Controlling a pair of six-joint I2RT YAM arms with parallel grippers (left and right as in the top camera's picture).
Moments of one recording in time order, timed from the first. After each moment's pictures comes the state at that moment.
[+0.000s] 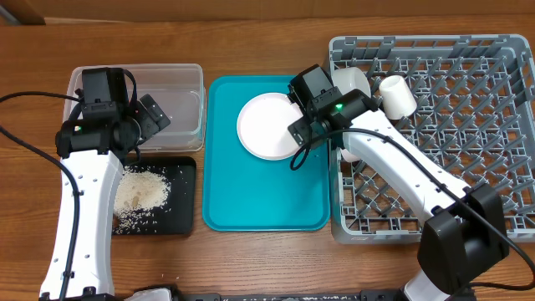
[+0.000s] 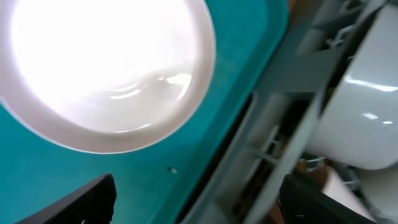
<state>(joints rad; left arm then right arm) 0.10 1.42 1.28 -0.91 -0.13 -0.55 0.54 1.80 1.47 -0.87 0.18 -0.05</state>
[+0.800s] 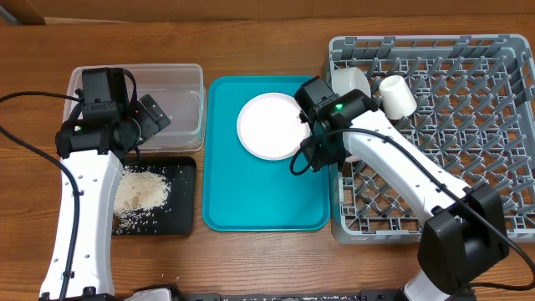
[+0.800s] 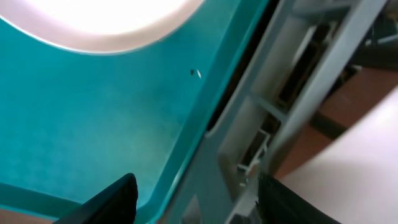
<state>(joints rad) 0.10 1.42 1.28 -0.91 -0.13 -0.55 0.54 1.80 1.46 -1.17 0.10 0.12</state>
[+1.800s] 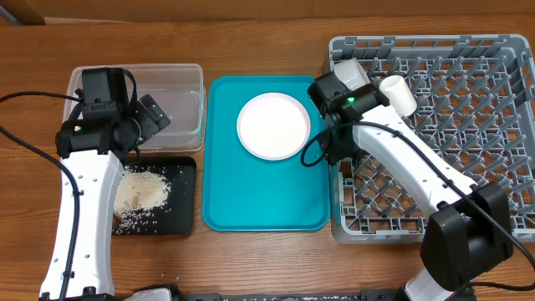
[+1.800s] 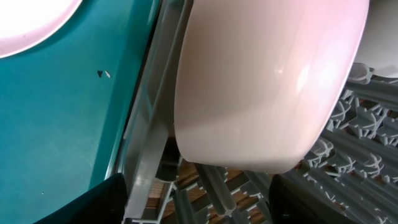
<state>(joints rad) 0.10 1.42 1.28 -0.91 -0.13 -0.55 0.47 1.80 1.46 -1.19 0.28 0.12</state>
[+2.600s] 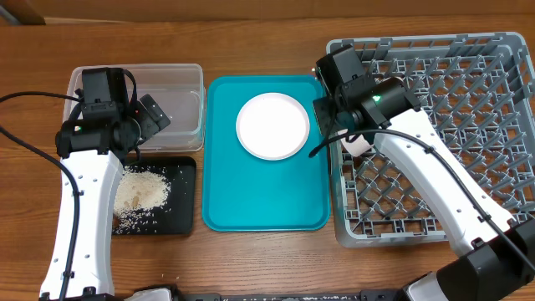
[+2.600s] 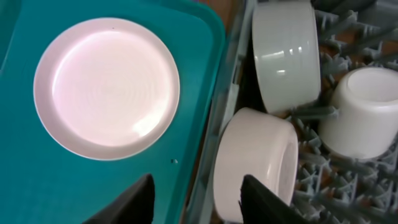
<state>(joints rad) 0.10 1.42 1.28 -0.91 -0.13 -0.55 0.47 1.67 1.58 -1.00 0.16 0.18</state>
